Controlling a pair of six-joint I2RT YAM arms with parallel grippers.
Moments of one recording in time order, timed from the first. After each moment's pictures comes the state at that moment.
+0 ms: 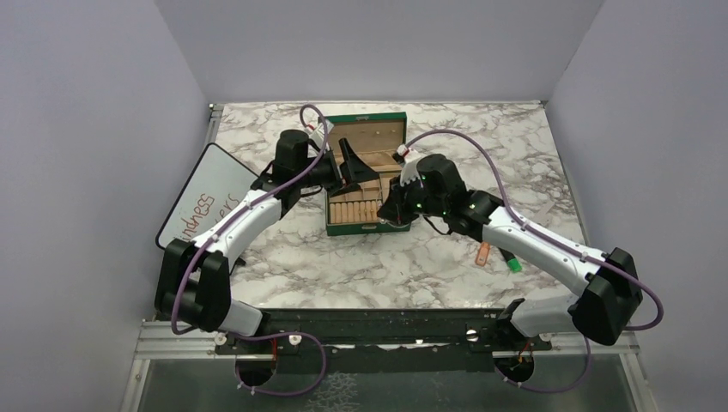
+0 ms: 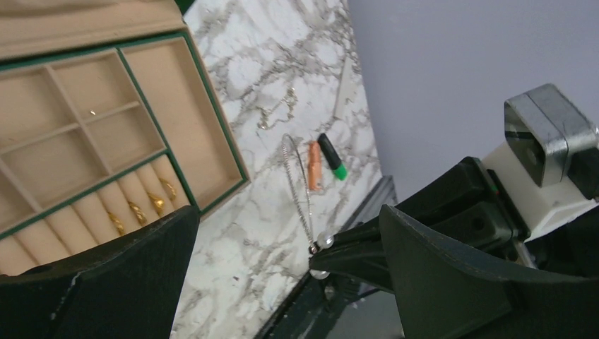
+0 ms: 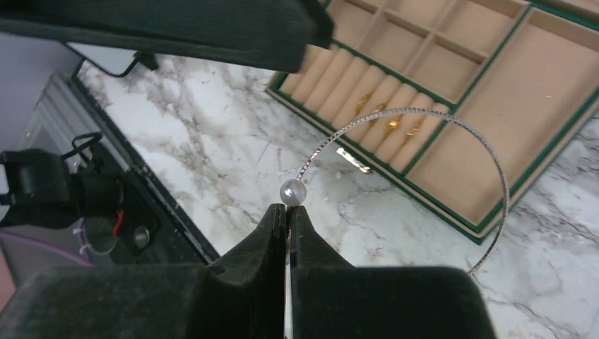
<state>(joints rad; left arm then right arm) -0.37 1.42 1.00 0.02 0.66 -0.83 0.75 1.33 1.05 -0.27 -0.20 0.36</state>
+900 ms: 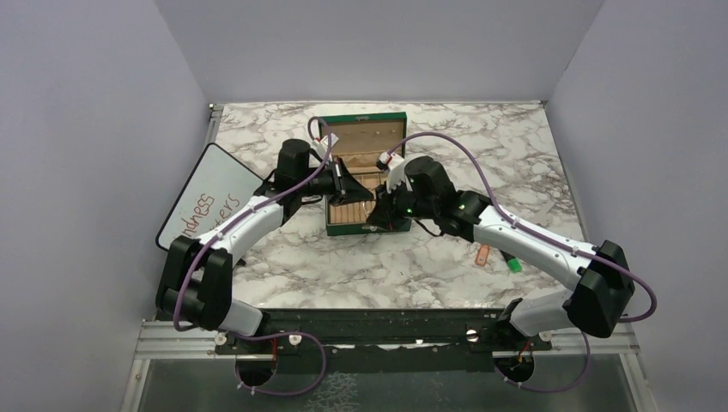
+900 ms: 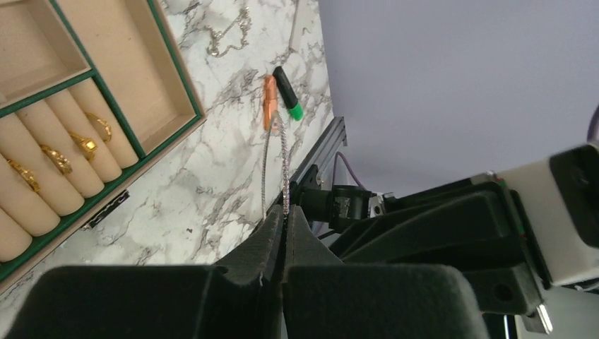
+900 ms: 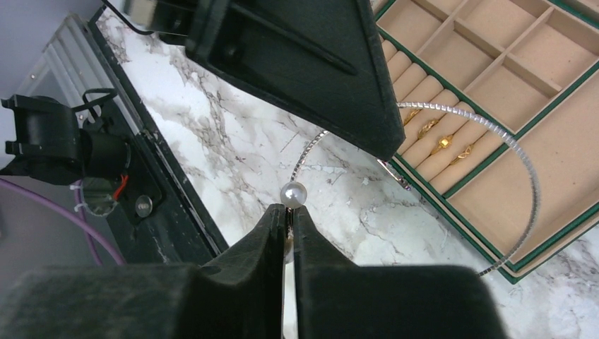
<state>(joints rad) -0.38 1.46 0.91 0.10 0.85 -0.93 0.83 1.38 1.08 -0.26 -0.28 0.24</state>
